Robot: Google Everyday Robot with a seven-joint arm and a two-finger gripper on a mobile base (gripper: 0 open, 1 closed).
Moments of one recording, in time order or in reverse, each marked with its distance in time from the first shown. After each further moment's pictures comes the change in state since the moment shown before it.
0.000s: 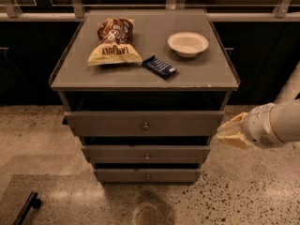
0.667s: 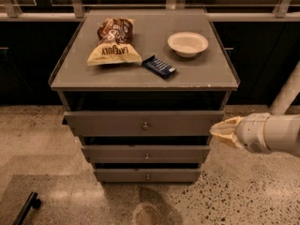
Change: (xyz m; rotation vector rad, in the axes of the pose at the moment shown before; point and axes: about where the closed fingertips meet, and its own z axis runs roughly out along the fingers) arm 0.003 -0.014 0.032 0.082 -0.165 0.029
